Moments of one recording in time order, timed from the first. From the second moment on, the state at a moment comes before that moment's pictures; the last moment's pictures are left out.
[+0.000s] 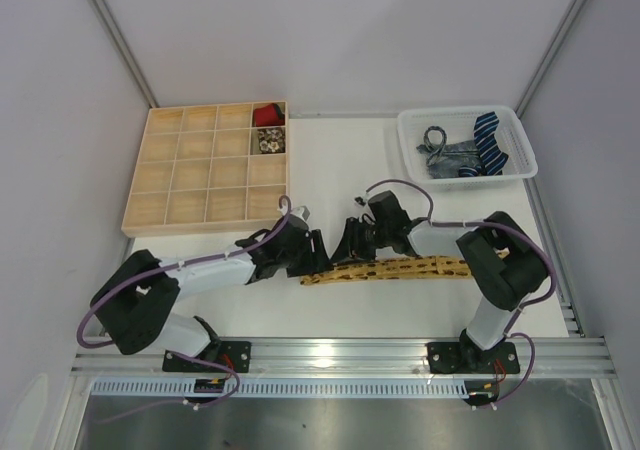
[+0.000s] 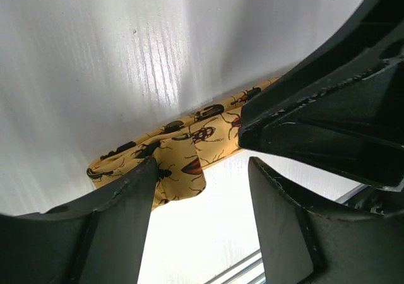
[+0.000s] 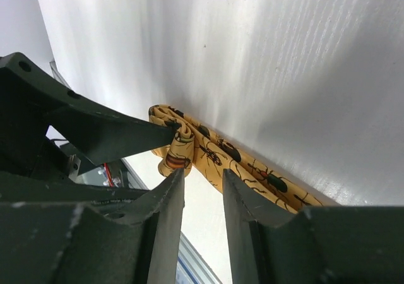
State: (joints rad) left arm -0.78 1.42 0.65 -0.11 0.06 -0.85; right arm 0.63 1.72 0.80 0.11 -0.58 0.77
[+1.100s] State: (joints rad) left arm -0.87 1.39 0.58 0.02 0.02 -0.81; right arm 0.69 1.82 0.88 0.03 -0.62 0.81
